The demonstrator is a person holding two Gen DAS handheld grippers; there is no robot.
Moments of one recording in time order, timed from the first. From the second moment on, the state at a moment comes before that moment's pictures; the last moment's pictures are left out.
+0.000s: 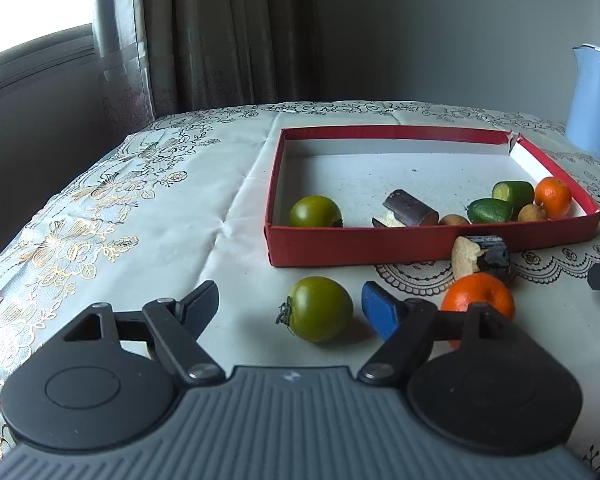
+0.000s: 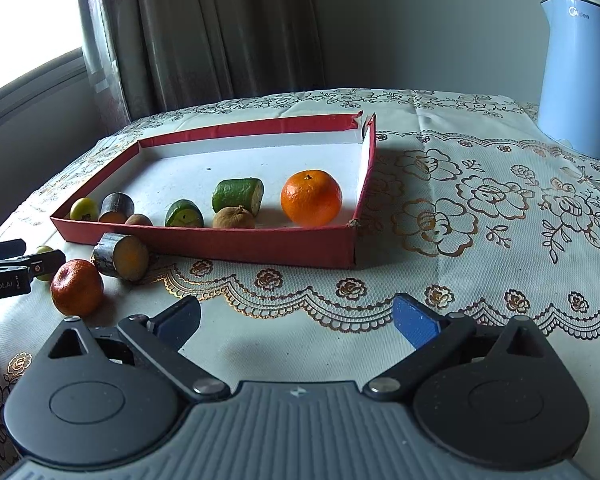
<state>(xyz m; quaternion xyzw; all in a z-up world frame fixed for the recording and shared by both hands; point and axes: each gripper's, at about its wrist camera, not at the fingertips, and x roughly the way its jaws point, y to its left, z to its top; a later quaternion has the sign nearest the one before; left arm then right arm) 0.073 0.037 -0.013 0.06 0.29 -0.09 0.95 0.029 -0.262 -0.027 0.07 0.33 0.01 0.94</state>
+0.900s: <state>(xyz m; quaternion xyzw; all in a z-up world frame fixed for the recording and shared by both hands) 0.073 0.031 -0.016 0.08 0.30 -0.09 0.95 0.029 -0.262 -0.027 0.07 0.33 0.01 0.94</state>
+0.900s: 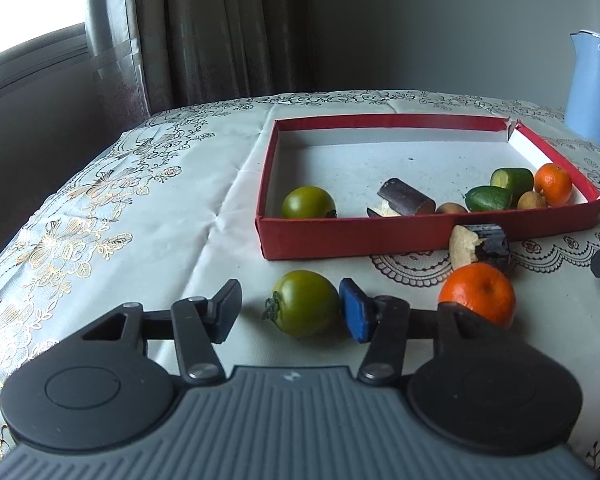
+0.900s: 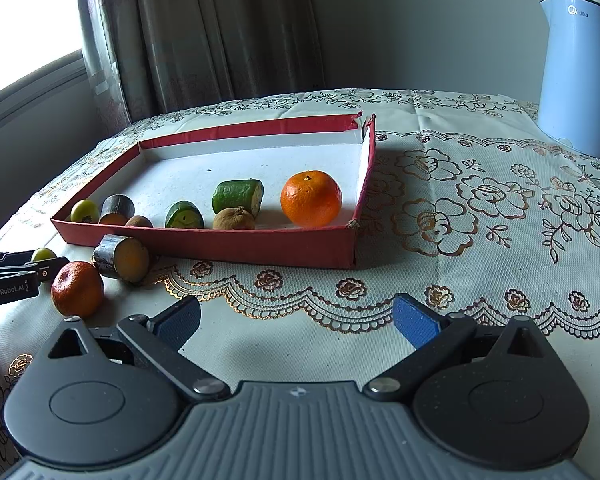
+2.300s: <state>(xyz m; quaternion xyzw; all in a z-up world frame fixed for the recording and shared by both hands) 0.069 0.026 -0.016 0.09 0.29 -0.09 0.95 0.027 -0.265 -0.026 0.09 0.32 0.02 0.94</state>
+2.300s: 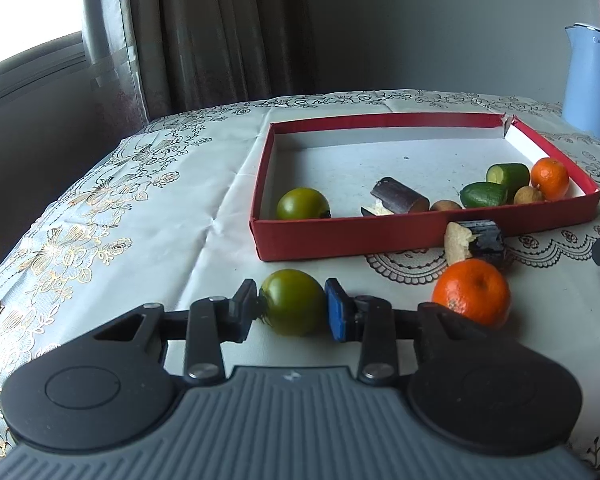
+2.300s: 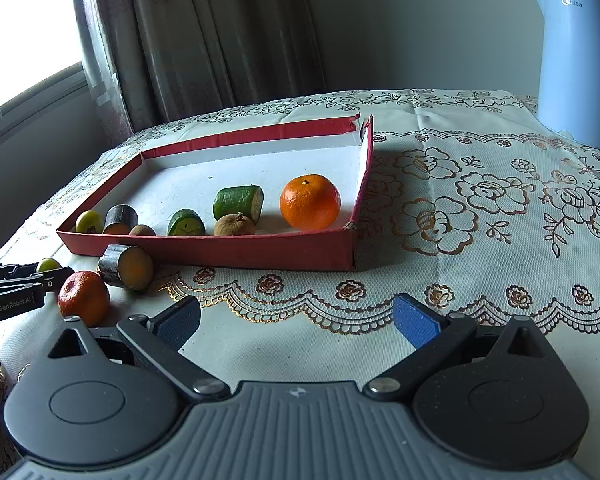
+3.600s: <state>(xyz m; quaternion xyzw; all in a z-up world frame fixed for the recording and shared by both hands) 0.057 0.004 0.018 0.09 0.26 -0.08 0.96 0.027 -0.266 -0.026 0.09 0.32 0.02 0.94</state>
